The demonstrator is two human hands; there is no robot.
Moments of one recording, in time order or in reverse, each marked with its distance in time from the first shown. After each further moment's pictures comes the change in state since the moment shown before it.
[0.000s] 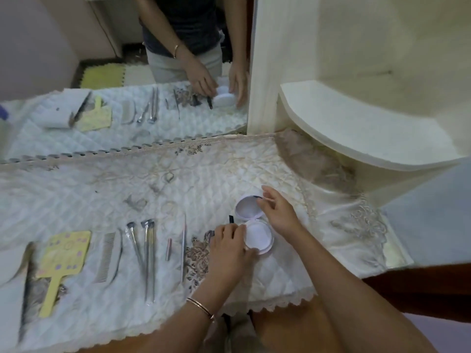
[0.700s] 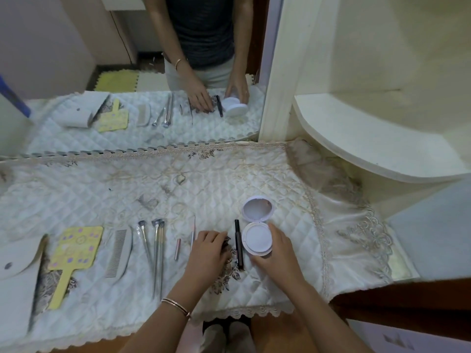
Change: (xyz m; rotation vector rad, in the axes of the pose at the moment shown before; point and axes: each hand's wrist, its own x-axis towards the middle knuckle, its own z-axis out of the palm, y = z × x) left_hand -0.009 -0.059 -0.015 0.025 -0.017 0.015; right_hand -0.062 0.036 0.034 -0.408 0.033 -0.115
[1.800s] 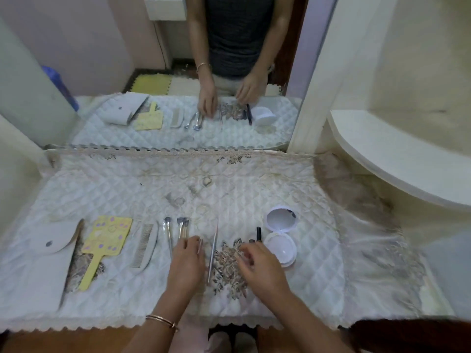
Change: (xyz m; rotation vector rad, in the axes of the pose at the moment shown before) left_hand -0.031 -0.048 -0.015 -0.248 0.313 -0.414; right_hand -0.013 -0.064 0.028 -0.074 -0.135 -0.280
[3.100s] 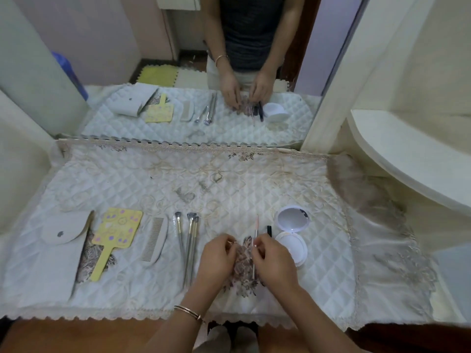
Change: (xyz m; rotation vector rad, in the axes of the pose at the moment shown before) left_hand 0.000 0.039 -0.001 -0.207 -0.181 -0.053; right_hand 0.015 -0.003 0.004 -0.032 0.047 0.127
